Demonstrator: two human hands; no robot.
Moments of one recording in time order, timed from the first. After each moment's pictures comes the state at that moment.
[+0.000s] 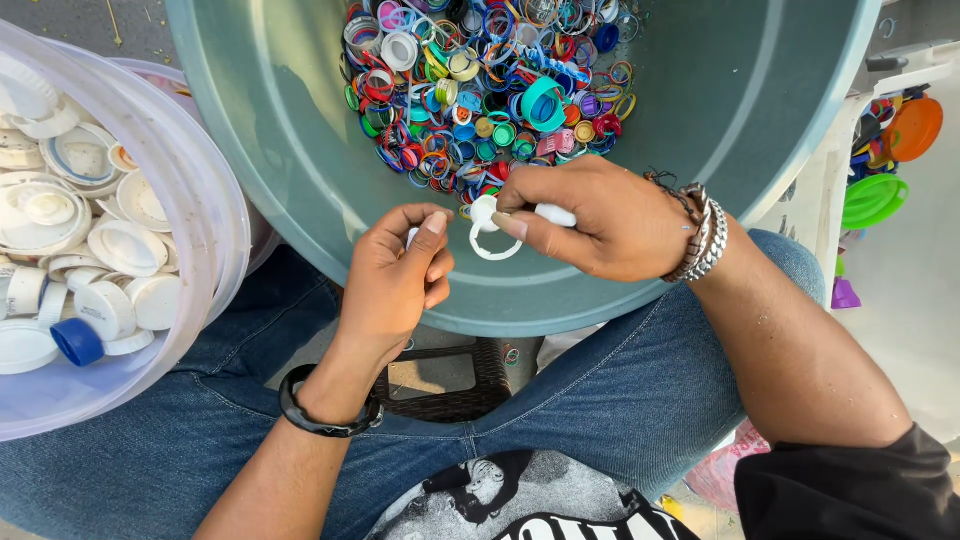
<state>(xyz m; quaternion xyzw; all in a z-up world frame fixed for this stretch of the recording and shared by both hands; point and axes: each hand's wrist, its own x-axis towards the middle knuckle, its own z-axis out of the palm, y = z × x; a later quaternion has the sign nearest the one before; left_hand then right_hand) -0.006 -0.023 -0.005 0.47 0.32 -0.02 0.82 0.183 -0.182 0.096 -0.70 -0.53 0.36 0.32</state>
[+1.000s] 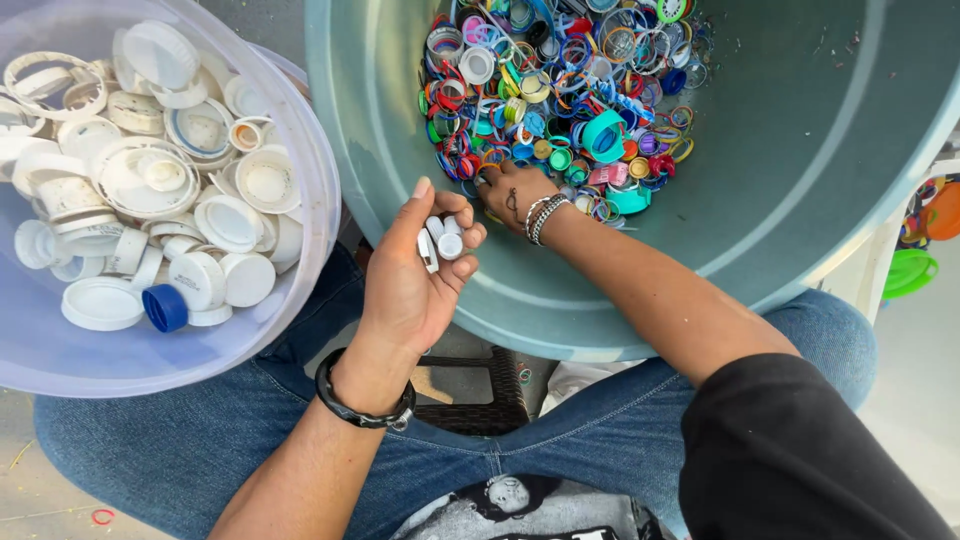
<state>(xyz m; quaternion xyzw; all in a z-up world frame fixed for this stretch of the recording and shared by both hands) -0.005 0.013 0.001 0.11 0.31 0.08 0.94 0.172 -0.113 -0.175 -0.75 -0.62 0.22 -0.03</state>
